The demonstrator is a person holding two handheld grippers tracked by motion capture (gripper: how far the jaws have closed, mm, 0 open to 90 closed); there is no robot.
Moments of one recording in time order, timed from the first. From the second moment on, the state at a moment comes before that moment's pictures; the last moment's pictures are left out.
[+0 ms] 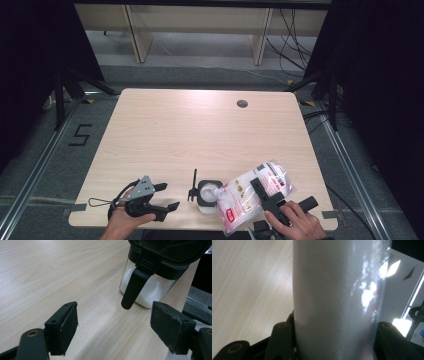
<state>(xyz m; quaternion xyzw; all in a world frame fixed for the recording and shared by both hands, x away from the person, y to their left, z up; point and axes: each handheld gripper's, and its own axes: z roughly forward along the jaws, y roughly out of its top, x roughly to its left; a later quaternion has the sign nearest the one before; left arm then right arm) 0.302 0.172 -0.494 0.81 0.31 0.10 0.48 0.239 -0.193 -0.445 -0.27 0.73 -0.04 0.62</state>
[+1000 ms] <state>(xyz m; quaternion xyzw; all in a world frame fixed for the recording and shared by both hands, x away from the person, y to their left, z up) 0.302 0.172 -0.493 0.81 0.30 0.10 0.49 0.239 -0.193 -0.446 -0.27 0.74 -0.03 0.62</state>
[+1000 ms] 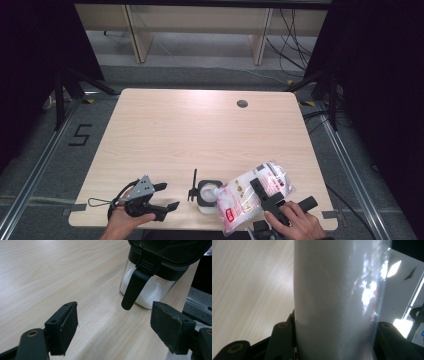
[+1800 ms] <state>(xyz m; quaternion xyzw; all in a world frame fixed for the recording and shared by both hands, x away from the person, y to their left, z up) 0.302 0.173 -0.494 0.81 0.30 0.10 0.48 0.240 -0.193 -0.446 -0.27 0.74 -0.03 0.62</state>
